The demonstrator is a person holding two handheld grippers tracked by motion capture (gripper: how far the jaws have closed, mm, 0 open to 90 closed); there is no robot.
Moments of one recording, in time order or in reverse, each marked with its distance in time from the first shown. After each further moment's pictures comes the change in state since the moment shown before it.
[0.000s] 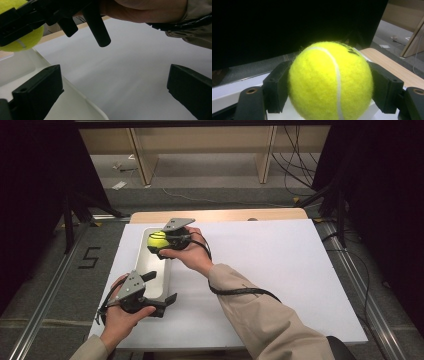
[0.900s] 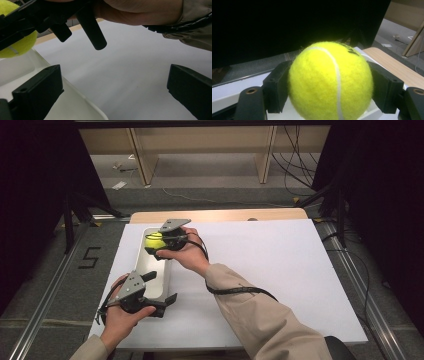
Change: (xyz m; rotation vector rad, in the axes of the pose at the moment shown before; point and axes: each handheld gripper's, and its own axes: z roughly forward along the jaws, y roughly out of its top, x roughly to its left) left arm -0.001 0.000 0.000 0.002 -0.001 -0.005; right arm 0.003 0.001 0.010 0.016 0.011 -0.007
